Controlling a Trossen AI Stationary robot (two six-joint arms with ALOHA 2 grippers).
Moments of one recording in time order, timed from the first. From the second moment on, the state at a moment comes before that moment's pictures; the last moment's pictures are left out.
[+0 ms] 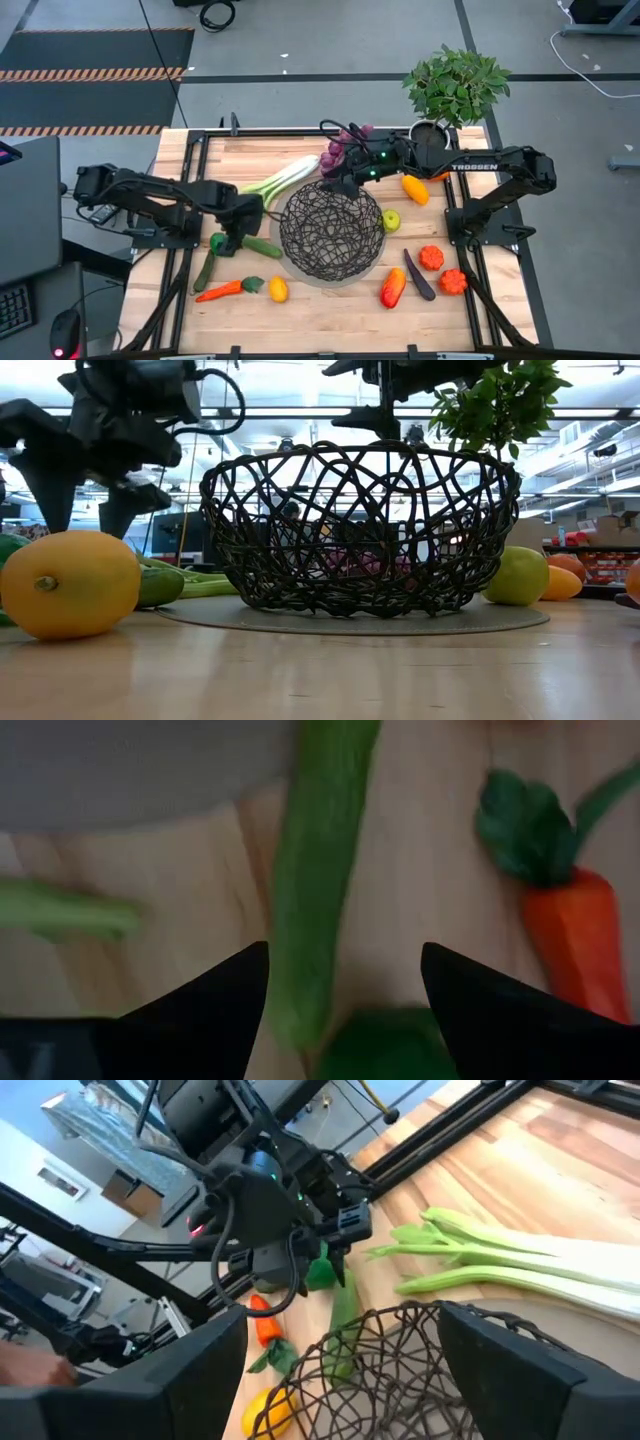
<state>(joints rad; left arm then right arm) -0.01 1.24 0.72 -0.82 0.22 0.19 -0.19 1.41 1.11 -0.06 -0.27 0.58</state>
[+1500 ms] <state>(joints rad) -0.02 1.46 0.75 -0.64 0.21 -0.15 -0.25 1.41 1.11 -0.08 -0.42 0.73</state>
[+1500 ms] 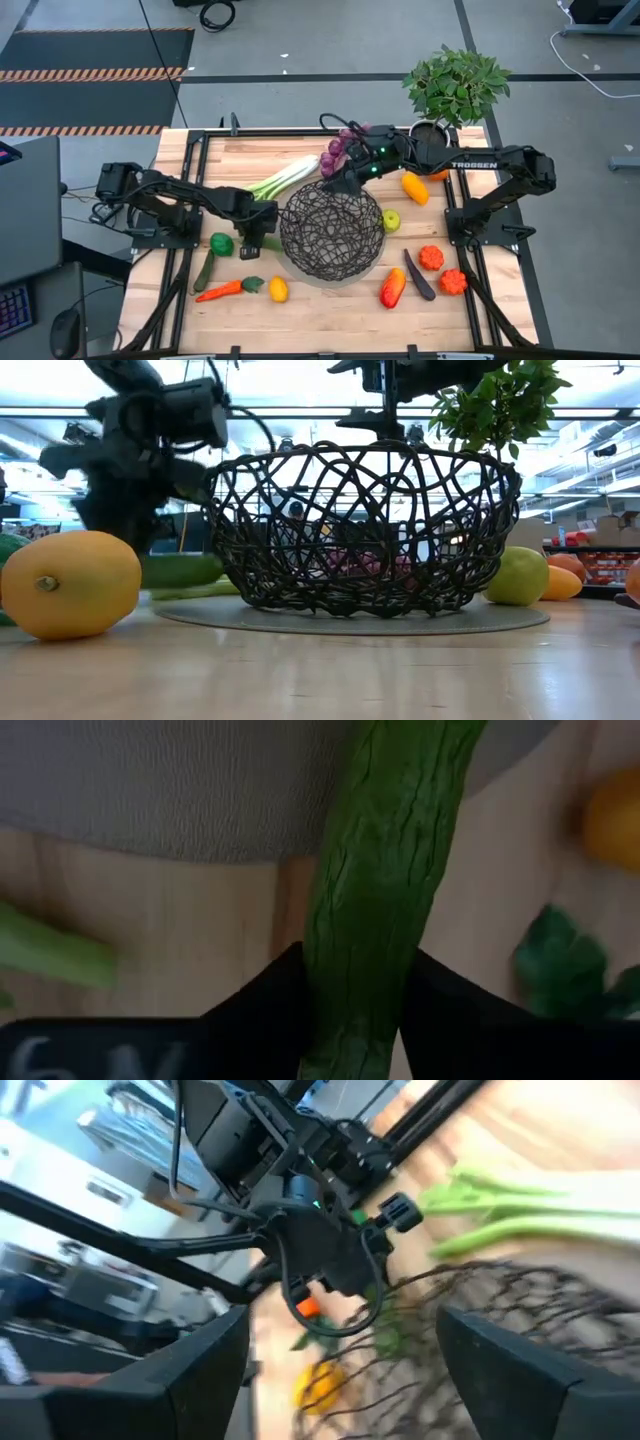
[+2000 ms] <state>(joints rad) -0.01 1.46 1.05 -1.13 0.19 -0.12 -0.39 1.25 1.11 0.03 -0.45 0.60</state>
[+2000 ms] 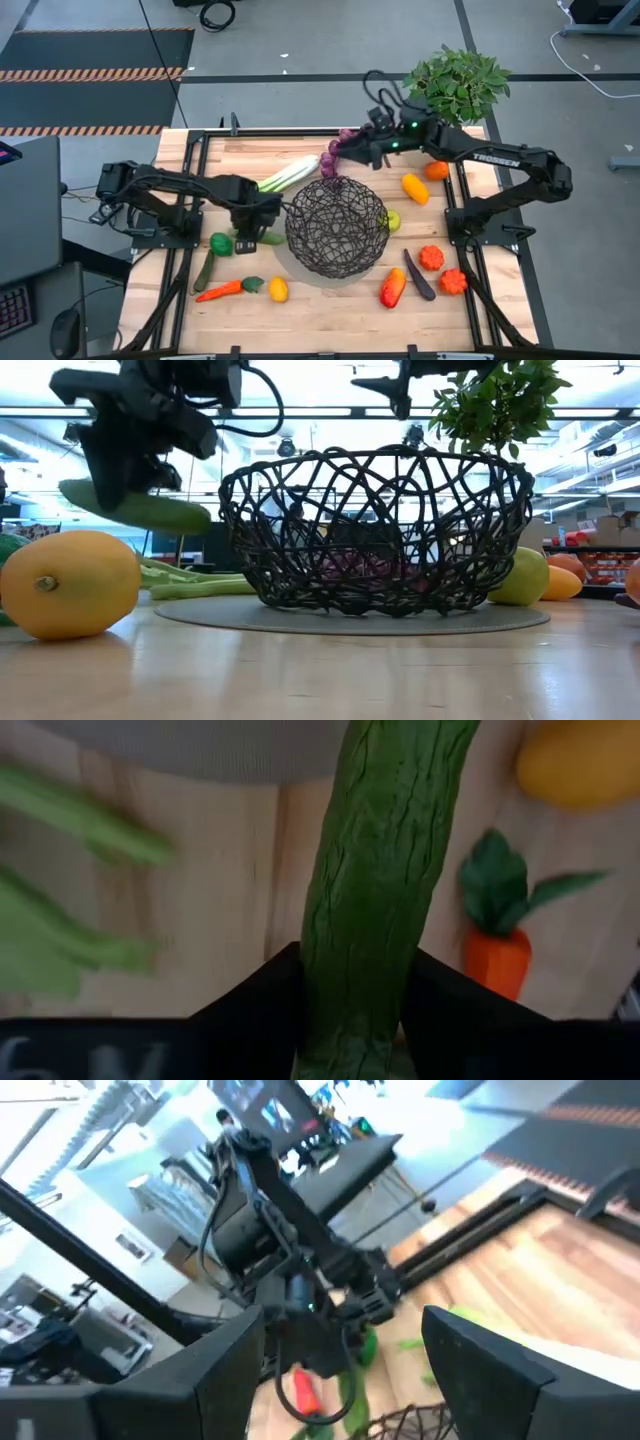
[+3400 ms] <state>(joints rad) 0.04 1.69 1.54 -0.68 0.02 -0.46 -0.42 0.79 1.11 -1.03 -0.47 0.43</state>
